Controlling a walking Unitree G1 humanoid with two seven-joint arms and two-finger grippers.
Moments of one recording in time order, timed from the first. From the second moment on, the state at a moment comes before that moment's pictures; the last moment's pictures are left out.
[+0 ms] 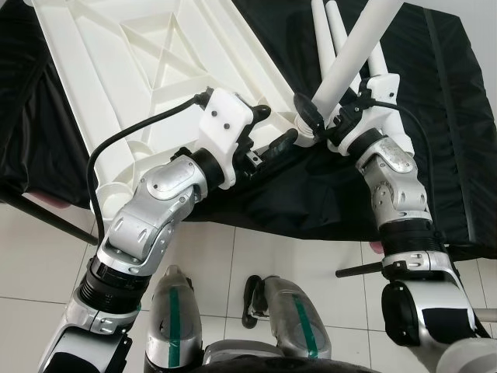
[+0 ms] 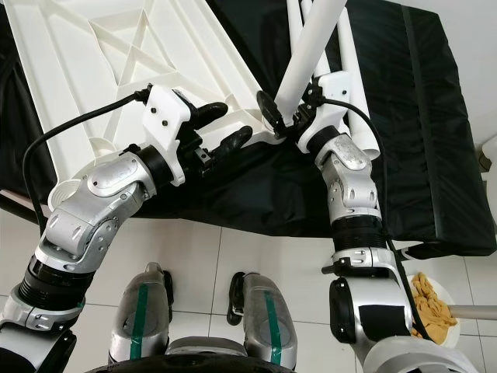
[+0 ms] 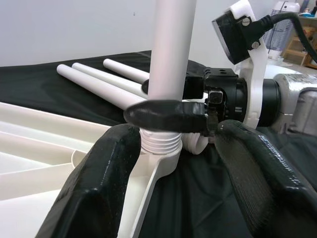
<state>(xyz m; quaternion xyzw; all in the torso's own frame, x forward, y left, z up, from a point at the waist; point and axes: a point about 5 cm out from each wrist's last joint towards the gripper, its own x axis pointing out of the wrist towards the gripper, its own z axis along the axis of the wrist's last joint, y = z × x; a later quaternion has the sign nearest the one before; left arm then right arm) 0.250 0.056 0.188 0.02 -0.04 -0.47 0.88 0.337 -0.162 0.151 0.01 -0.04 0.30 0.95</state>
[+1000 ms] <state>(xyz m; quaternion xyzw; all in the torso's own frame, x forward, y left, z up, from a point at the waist) 0.249 0.059 0.186 0.03 -0.04 -0.46 0.88 0.346 -0.180 0.151 -0.02 -0.03 0.35 0.94</state>
